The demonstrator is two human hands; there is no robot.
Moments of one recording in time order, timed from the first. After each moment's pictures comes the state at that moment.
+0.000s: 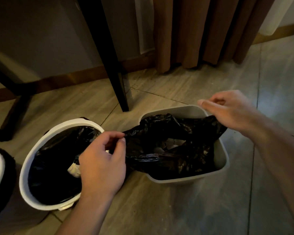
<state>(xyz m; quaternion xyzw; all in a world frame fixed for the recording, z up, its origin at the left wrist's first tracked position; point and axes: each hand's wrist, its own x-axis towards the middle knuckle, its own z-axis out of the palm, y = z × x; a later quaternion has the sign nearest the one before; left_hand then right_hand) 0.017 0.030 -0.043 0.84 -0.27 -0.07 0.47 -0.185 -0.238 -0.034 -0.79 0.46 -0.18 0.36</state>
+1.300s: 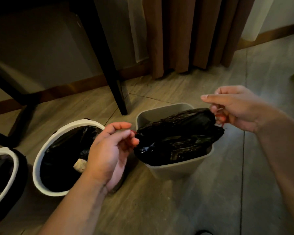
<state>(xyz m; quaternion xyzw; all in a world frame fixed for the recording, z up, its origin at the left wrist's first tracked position) -0.012 0.040 0.002 0.56 -0.11 -0.43 0.70 -0.231 -0.195 0.018 -0.58 0.42 -0.20 0.67</state>
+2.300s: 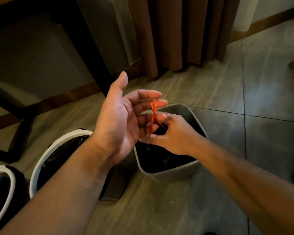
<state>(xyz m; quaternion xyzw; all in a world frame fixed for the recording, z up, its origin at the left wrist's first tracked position) -0.024 -0.029 0.063 0.56 -0.30 -0.52 0.57 -0.147 -0.129 -0.044 -0.81 0.23 -0.24 0.48</state>
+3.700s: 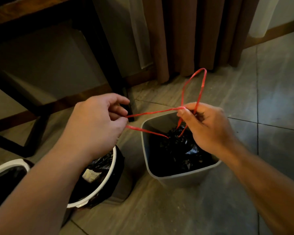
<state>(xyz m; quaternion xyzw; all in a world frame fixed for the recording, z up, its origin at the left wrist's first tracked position) 0.014 0.012 0.101 0.82 -0.50 -0.07 0.28 -0.172 -0.152 -0.033 -0.76 0.28 -0.45 0.37</state>
